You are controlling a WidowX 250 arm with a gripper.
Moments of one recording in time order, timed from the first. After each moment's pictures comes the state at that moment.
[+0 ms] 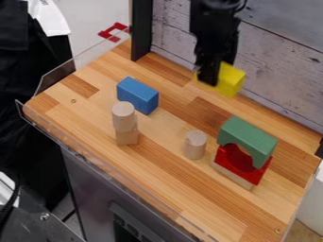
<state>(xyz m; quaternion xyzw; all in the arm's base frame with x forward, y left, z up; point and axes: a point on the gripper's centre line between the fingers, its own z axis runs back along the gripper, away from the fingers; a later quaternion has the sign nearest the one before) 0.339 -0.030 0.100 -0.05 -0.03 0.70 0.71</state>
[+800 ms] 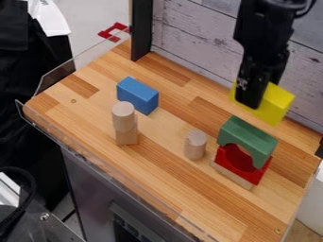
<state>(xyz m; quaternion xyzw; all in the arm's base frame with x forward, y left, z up) 0.295 -0.094 0.110 0.01 0.03 0.69 0.72</state>
